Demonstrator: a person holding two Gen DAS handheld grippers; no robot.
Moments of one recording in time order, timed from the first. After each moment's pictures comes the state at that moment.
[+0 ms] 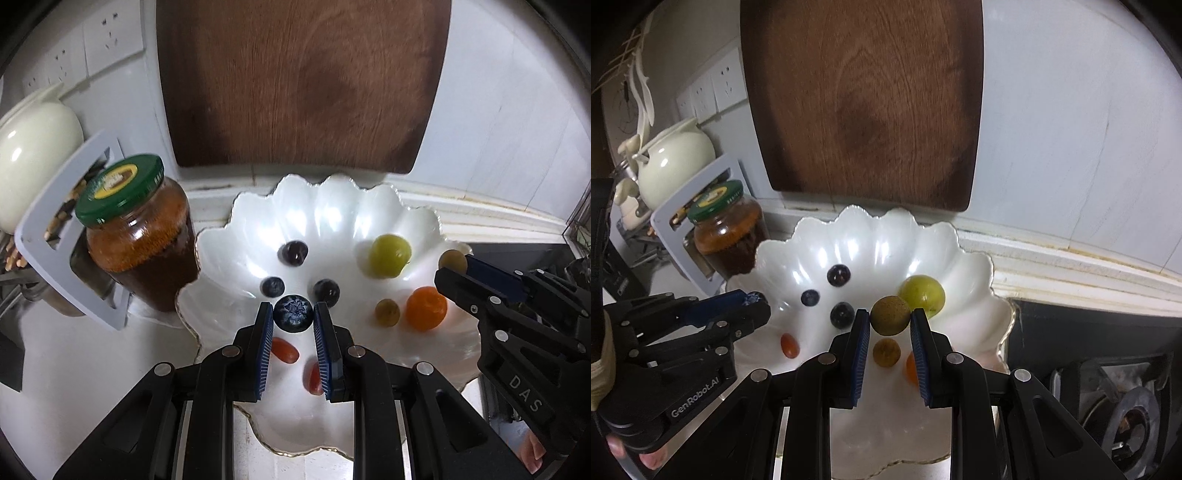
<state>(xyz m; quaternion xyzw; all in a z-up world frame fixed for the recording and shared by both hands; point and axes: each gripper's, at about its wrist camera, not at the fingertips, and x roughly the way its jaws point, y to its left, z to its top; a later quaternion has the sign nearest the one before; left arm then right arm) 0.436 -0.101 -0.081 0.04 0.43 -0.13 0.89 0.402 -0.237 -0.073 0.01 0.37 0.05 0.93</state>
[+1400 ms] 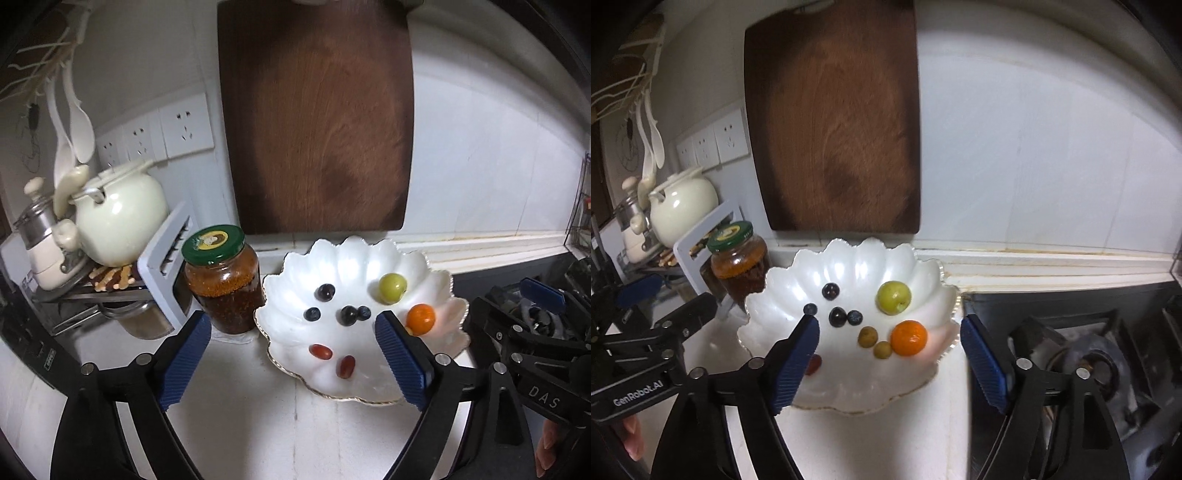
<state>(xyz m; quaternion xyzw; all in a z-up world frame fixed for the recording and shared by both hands) 0.330 -0.065 -0.010 0.06 0.29 -0.09 0.95 0.298 -0.241 -0.033 0.04 0.28 -0.03 0.96</state>
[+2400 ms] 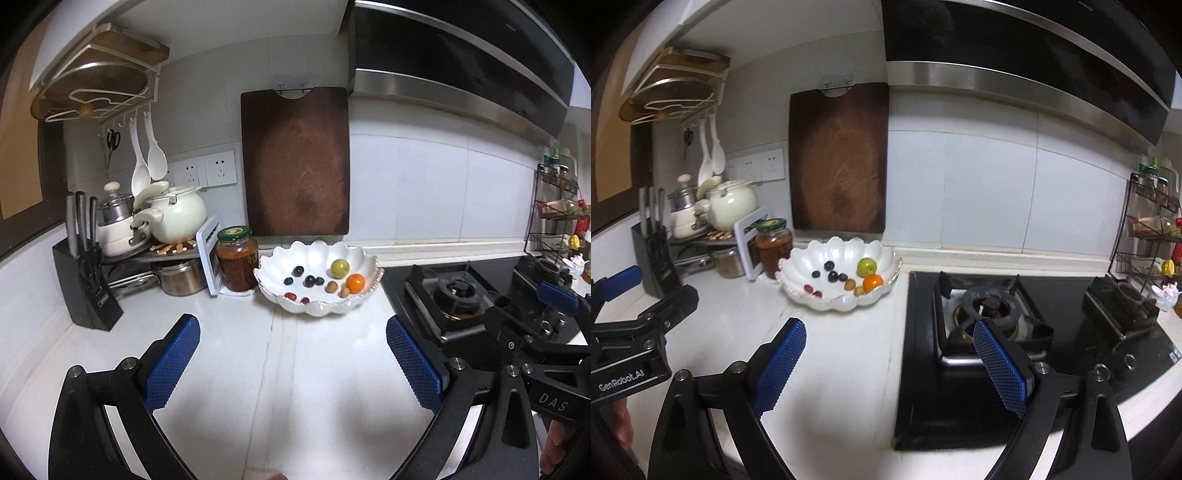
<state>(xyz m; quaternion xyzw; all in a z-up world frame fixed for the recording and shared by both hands) 0.059 -0.069 0.014 0.04 0.21 -0.08 0.97 0.036 -0.245 -0.010 0.00 0.20 -0.06 0.98</state>
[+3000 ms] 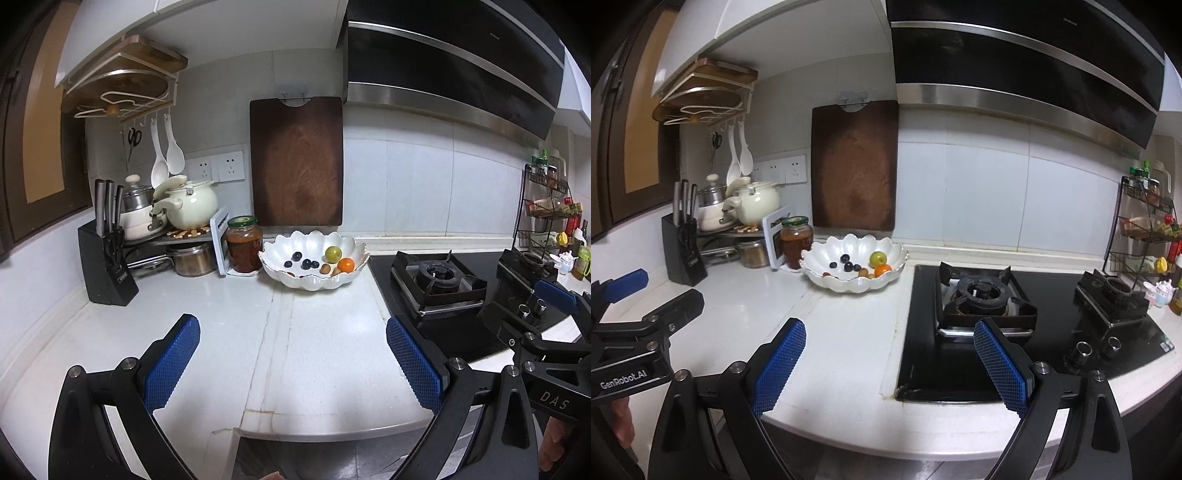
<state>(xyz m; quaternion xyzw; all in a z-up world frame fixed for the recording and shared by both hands) -0.030 -0.059 0.015 0.03 0.20 -0.07 0.98 -0.053 -0.236 -0.012 0.00 0.18 -0.03 0.98</state>
